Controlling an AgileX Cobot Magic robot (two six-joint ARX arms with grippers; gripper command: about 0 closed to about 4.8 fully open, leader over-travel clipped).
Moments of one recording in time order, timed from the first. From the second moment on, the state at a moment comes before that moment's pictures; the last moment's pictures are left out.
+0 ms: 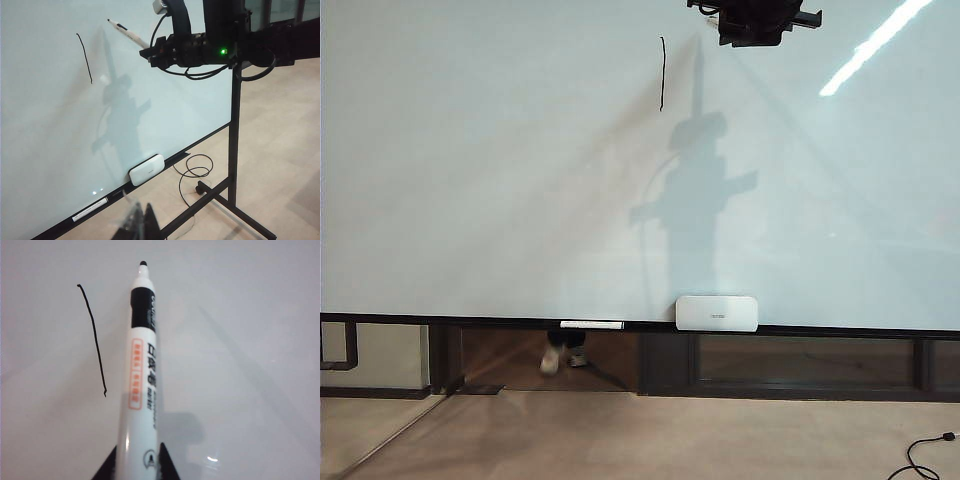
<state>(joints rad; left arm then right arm) -0.30 0.66 1.02 -0.37 0.43 0.21 0.33 1.94 1.88 0.09 0.07 0.08</state>
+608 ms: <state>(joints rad) -0.30 0.66 1.02 -0.39 0.40 0.22 0.33 1.98 1.88 0.13 0.07 0.10</state>
